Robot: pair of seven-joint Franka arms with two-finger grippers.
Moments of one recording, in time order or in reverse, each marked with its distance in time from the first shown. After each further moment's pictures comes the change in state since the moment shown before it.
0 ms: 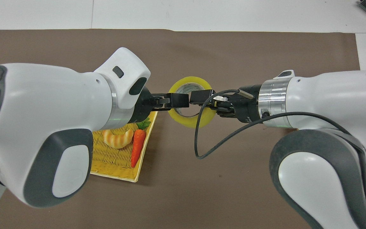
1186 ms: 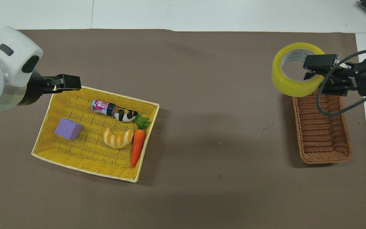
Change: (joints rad) left arm 0.255 -0.059 0.037 0.015 0.488 -0.258 0.018; right arm -0.456 -0.005 -0.019 0.060 -0.069 -0.211 -0.089
